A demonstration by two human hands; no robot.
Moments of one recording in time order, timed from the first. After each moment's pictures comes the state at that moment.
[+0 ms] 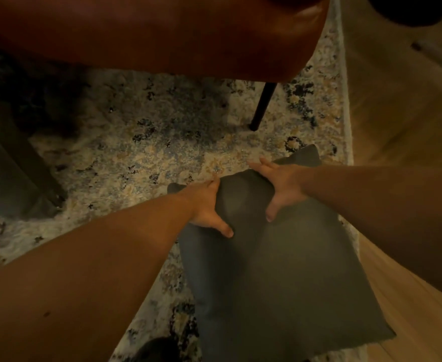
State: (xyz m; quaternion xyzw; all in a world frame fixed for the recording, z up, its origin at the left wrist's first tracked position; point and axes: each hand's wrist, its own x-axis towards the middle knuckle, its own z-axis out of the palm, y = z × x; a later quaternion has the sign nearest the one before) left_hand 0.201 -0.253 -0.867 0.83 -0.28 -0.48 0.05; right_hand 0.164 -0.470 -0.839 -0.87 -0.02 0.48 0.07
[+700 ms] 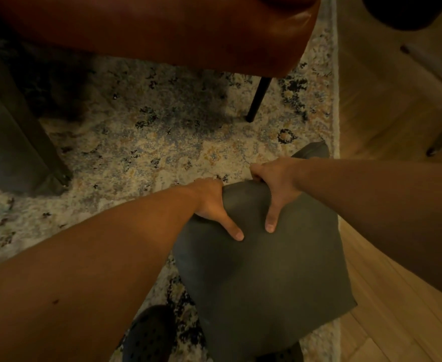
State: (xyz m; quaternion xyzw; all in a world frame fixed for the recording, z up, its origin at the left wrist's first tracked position) left_hand 0.165 -0.256 -0.820 0.81 -0.24 -0.53 0.06; right_hand 0.138 -0.444 -0.778 -0.85 -0.08 0.53 0.00
